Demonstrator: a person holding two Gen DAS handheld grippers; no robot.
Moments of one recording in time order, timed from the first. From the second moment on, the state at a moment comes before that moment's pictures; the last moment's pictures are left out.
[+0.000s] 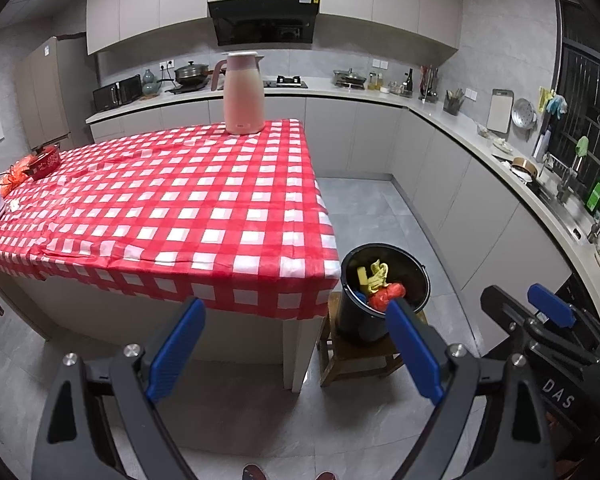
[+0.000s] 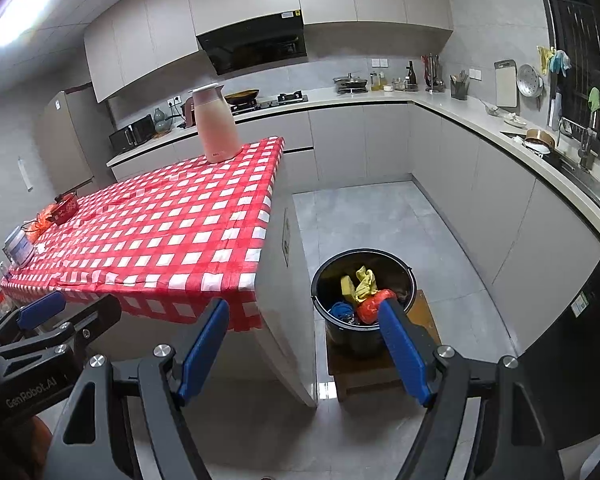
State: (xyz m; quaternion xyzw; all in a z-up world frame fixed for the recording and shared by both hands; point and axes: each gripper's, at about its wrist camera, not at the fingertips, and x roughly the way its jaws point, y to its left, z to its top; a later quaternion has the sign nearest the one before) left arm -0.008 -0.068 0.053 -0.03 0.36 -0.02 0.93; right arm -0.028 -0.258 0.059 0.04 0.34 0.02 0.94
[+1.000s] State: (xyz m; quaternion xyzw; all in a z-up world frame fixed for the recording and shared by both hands) left arm -0.001 -0.067 0.043 -0.02 0.40 -0.01 0.92; right arm -0.028 -0.255 0.054 0.04 0.35 0.01 0.93
